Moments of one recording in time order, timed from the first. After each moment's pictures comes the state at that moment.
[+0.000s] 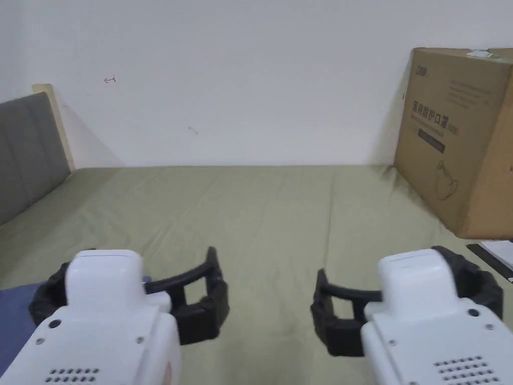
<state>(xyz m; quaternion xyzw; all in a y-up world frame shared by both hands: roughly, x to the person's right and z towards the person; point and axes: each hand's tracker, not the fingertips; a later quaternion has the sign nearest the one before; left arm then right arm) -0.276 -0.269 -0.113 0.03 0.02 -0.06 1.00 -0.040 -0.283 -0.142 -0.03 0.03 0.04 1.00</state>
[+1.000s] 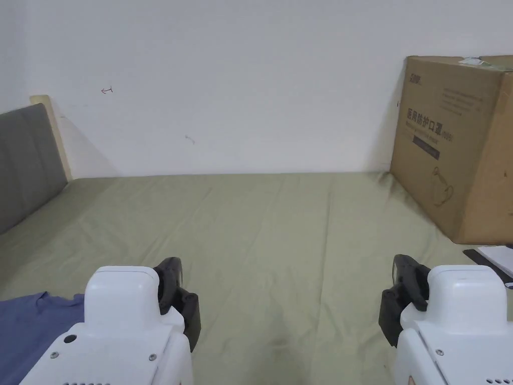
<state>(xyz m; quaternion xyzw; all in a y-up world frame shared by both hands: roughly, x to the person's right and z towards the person) -0.275 -0.273 -0.112 -0.03 0.01 0.01 1.00 -0.023 -0.289 -0.133 -0.02 0.00 0.01 1.00</state>
